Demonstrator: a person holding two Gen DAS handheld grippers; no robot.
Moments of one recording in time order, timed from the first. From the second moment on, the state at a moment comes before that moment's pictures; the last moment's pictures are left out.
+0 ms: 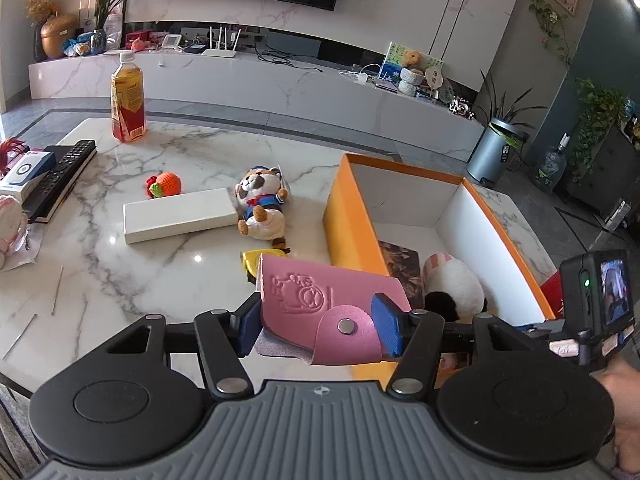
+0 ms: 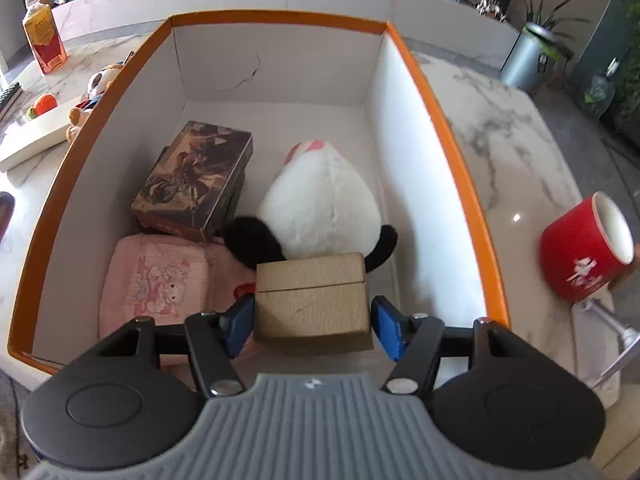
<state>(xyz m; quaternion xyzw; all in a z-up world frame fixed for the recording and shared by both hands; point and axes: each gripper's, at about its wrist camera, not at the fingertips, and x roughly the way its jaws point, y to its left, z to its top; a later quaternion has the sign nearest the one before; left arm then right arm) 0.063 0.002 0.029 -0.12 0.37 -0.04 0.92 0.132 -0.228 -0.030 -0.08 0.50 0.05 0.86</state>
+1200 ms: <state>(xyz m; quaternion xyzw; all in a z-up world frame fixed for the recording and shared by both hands) 0.076 -0.076 0.017 -0.03 0.40 -0.06 0.92 0.098 -0.212 -0.040 -0.06 0.45 0.06 0.89</state>
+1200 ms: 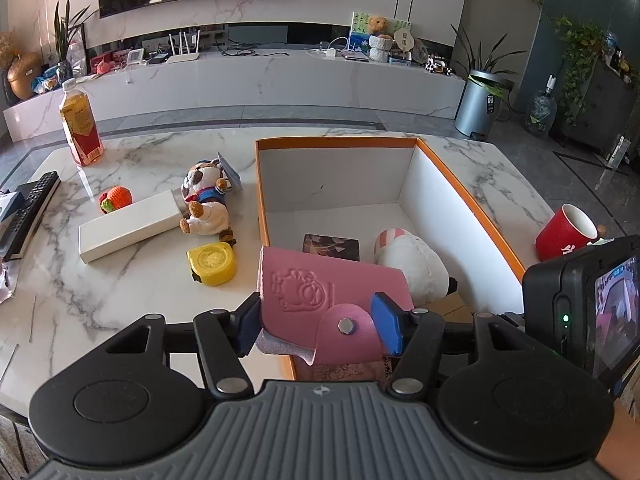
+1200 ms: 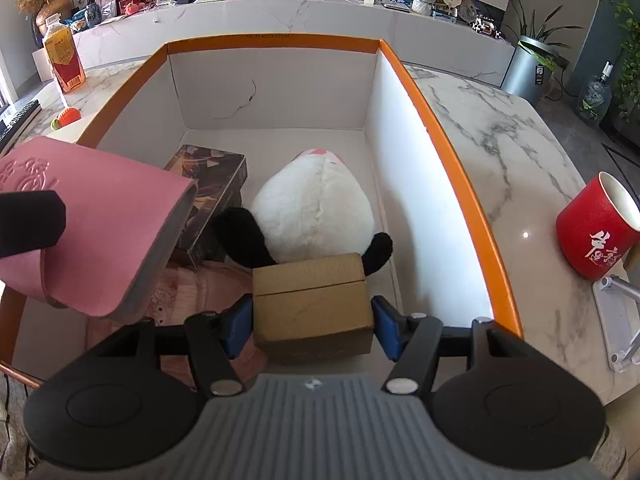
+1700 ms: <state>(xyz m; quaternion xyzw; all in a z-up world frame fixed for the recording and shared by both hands) 0.105 -0.090 0.014 -0.04 0.39 -0.08 0.92 0.097 -0.213 -0.040 -0.07 0.45 0.06 0.89</state>
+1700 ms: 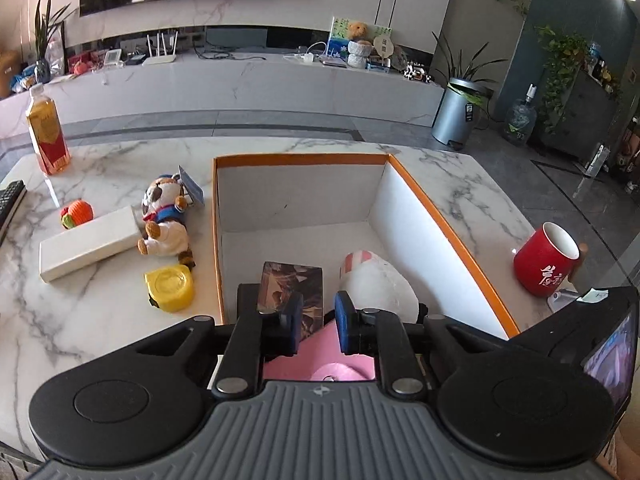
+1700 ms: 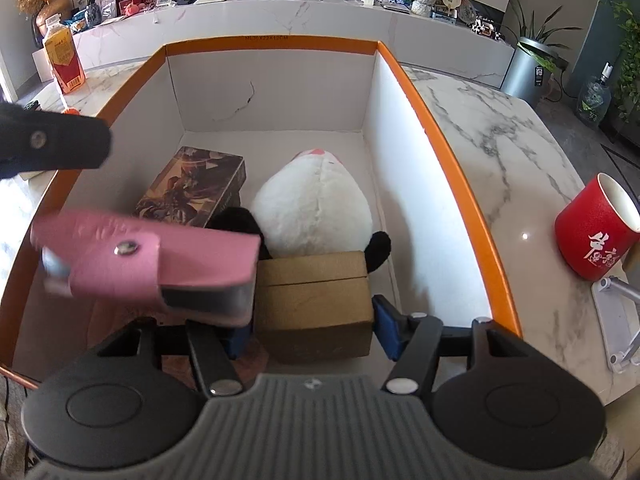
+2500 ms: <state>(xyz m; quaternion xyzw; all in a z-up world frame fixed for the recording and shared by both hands) 0.083 0.012 0.012 -0.09 0.41 0.01 0.91 0.078 -0.225 0.015 -0.03 0.44 0.23 0.87</state>
